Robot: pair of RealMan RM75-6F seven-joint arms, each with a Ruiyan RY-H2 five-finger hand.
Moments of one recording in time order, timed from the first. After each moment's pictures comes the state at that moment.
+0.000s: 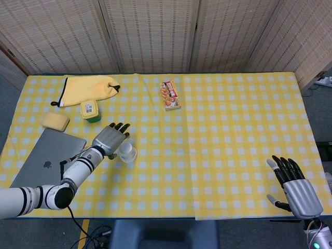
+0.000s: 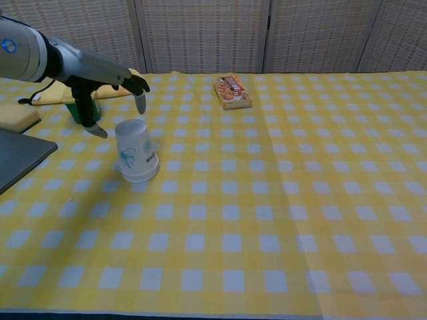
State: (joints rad) left arm -1.24 -1.14 0.01 -1.79 0.47 0.74 0.76; right arm 0.04 -1.08 -0.04 -1.65 -1.69 1.51 -0.05
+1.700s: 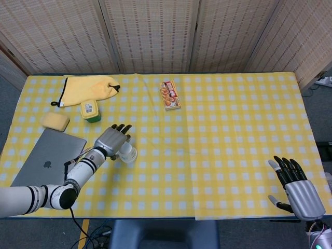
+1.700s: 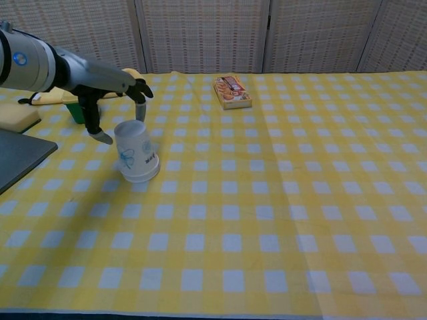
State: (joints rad) left arm -1.28 -1.19 0.07 -1.75 0.50 0.78 0.67; right arm 0.04 -1.07 -0.04 -1.64 -1.70 1.53 -0.04
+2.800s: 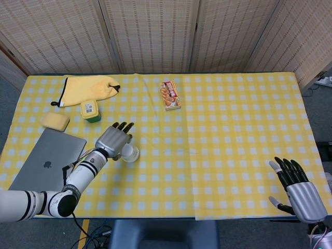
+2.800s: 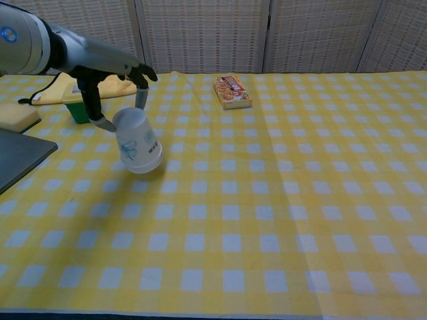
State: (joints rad) left arm -1.32 -1.13 0.05 -1.90 0.43 0.89 0.74; right arm 0.02 -1.07 -0.05 -1.64 -1.73 1.56 -0.02
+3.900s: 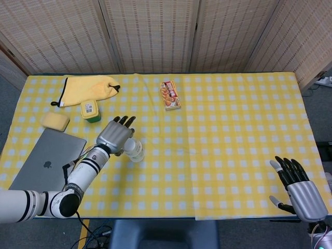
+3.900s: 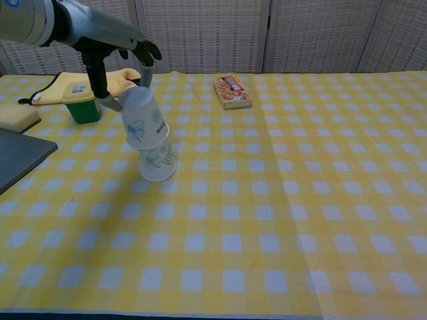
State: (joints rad) left arm -1.38 -1.08 0.01 -1.97 0.32 0.94 0.79; right arm 0.03 -1.06 -0.05 -1.64 -1.72 1.55 0.00
